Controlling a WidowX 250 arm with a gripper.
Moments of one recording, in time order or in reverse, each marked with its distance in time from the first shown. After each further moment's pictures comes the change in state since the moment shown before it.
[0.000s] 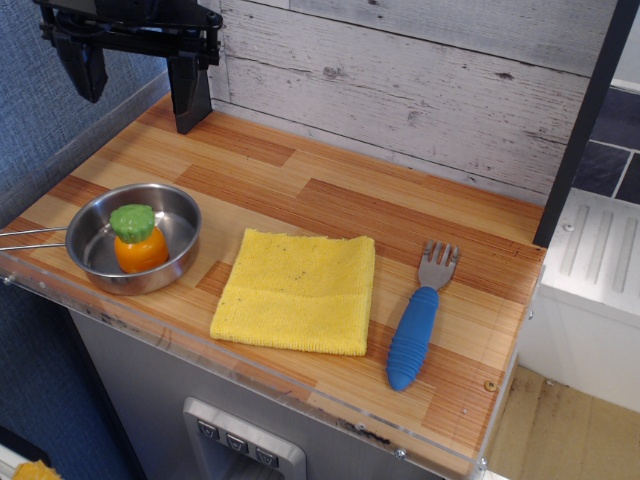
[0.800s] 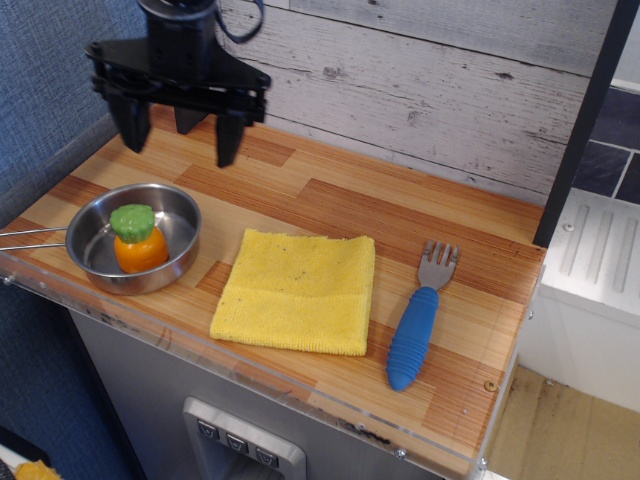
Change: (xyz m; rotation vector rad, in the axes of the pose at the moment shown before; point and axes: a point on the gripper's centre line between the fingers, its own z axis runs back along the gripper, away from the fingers) arm -0.027 -0.042 -0.014 -0.008 0.024 -0.056
